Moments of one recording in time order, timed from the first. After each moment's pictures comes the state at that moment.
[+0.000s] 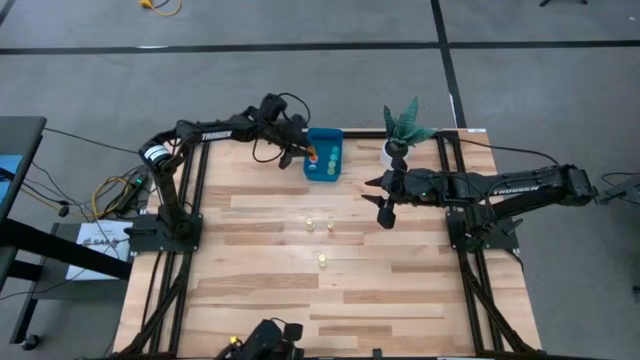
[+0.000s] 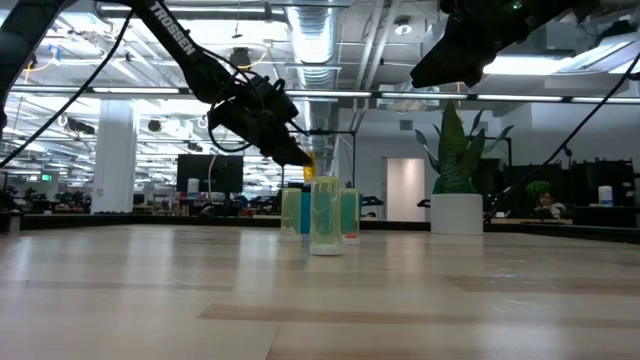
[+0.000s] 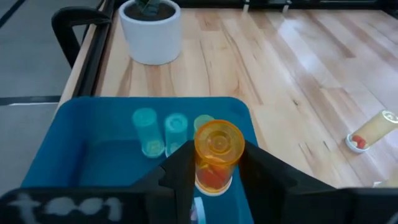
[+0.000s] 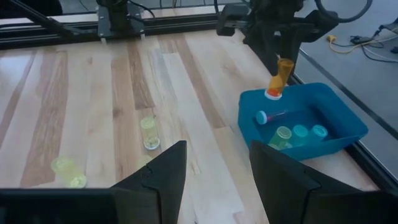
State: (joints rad) left arm 0.77 1.85 1.20 -0.07 0.79 0.54; right arm 0.00 1.05 0.74 -0.20 0.26 0.05
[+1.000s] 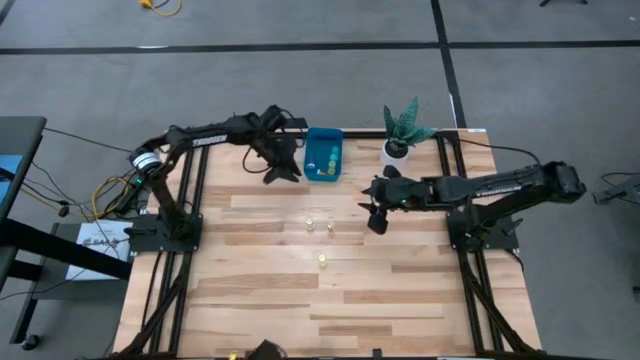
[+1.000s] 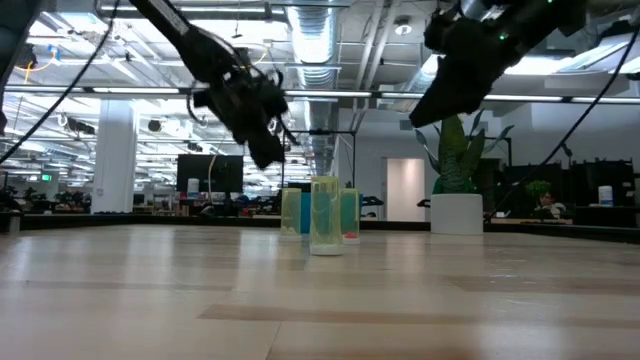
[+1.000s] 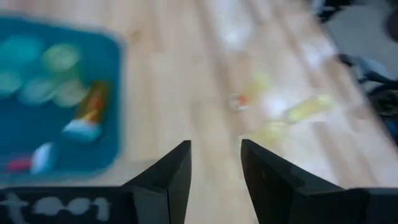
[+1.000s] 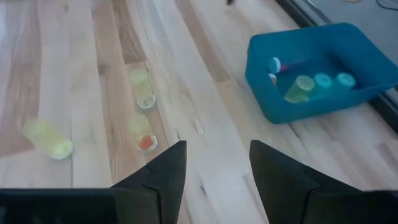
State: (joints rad) left arm 0.70 1.75 1.19 -0.56 0.87 0.57; right arm 0.01 1.20 0.74 -0.24 0.26 0.14
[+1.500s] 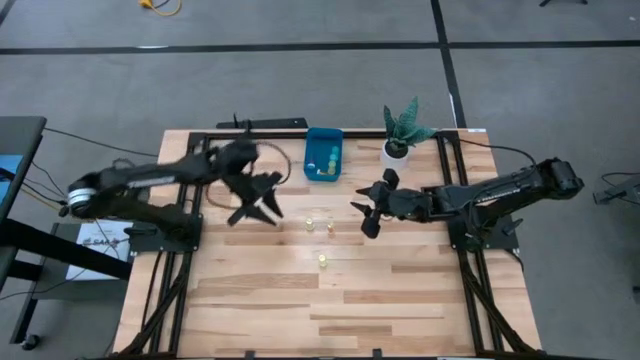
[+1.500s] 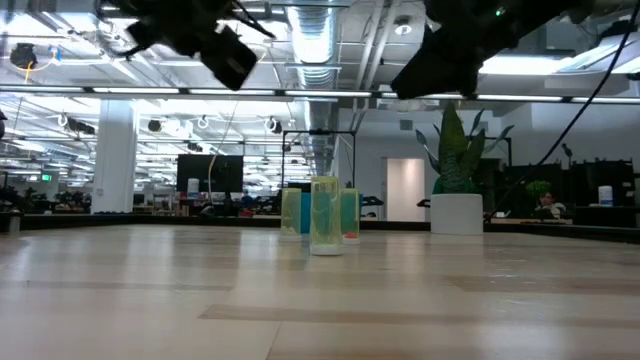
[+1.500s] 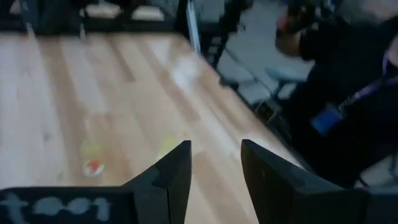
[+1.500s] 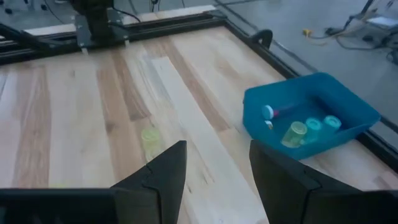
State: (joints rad) left arm 0.37 1.17 0.84 -0.32 0.94 0.28; right arm 0.14 1.22 0.74 -0.06 0.48 0.21
